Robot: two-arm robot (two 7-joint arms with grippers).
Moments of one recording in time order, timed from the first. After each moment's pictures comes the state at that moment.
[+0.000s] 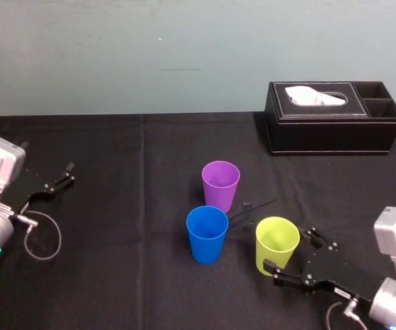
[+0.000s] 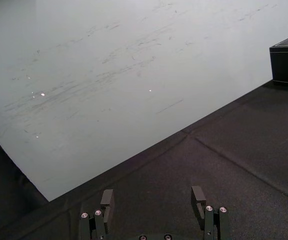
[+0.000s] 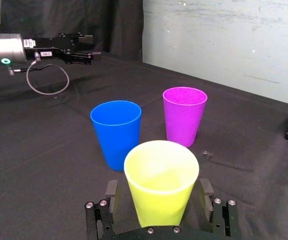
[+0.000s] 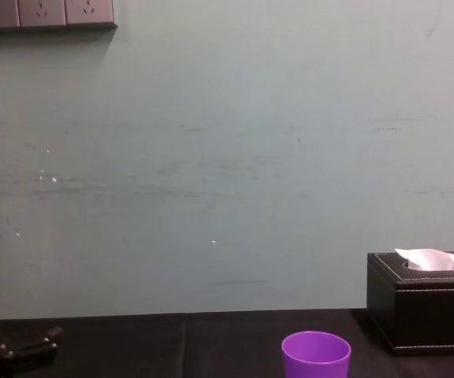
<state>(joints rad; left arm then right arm) -0.20 0.60 0.45 -1.41 -0.25 -0.12 0.03 -0.12 0.62 -0.26 -1.60 0.42 -0.14 0.54</state>
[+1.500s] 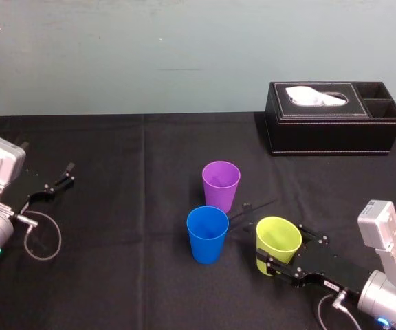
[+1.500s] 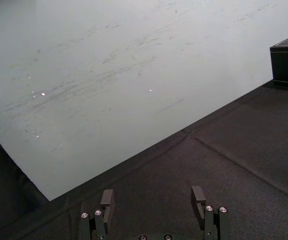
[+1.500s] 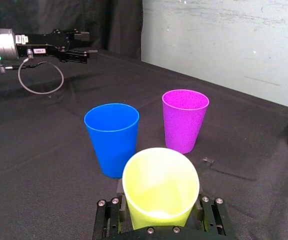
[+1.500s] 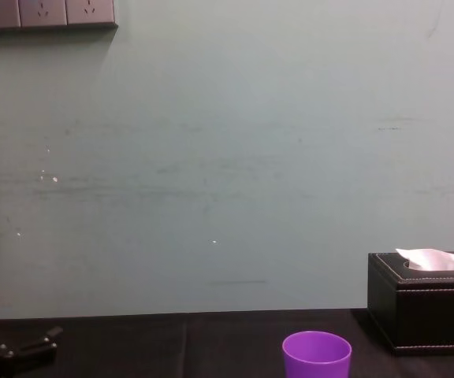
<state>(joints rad) -0.20 0.60 0.45 -1.41 -0.25 -0.12 0.03 -0.07 0.59 -0.29 -1.57 0.38 -0.12 0.52</state>
